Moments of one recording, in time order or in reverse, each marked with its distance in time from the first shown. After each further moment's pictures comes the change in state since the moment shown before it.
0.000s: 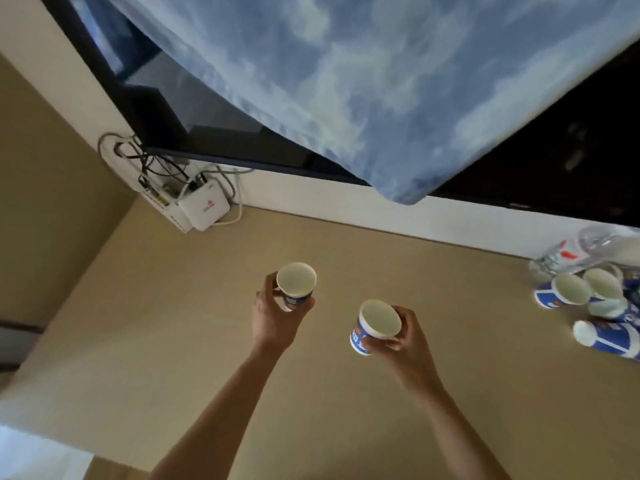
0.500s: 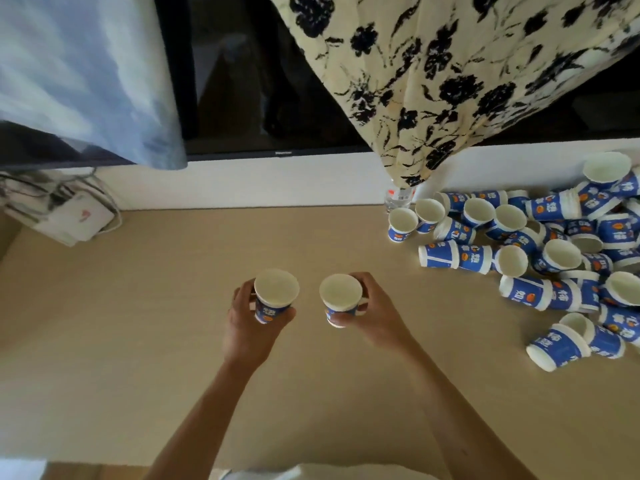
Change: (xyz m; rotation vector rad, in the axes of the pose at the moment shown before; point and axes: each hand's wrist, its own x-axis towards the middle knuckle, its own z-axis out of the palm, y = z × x) left_hand -0.207 0.116 0.164 0.077 -0.153 0.106; right_hand -0.052 0.042 -0.260 -0.171 -0.065 -0.100
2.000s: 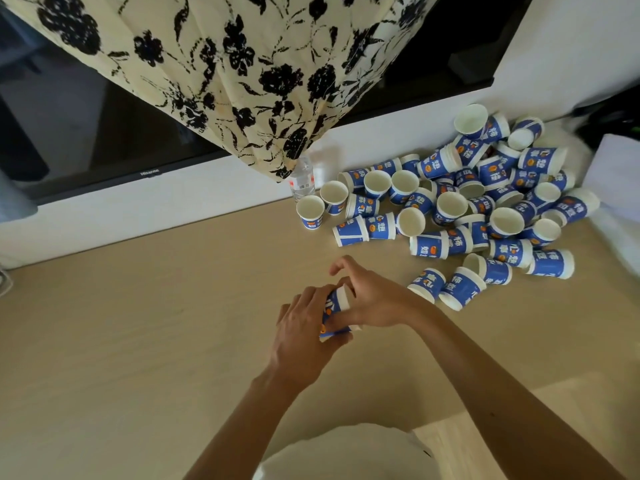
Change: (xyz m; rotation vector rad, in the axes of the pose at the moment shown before) left_hand -0.086 0.107 0.138 0.410 -0.599 0.535; right_hand -0.066 -0.023 -0.147 -0.316 -0.235 0.165
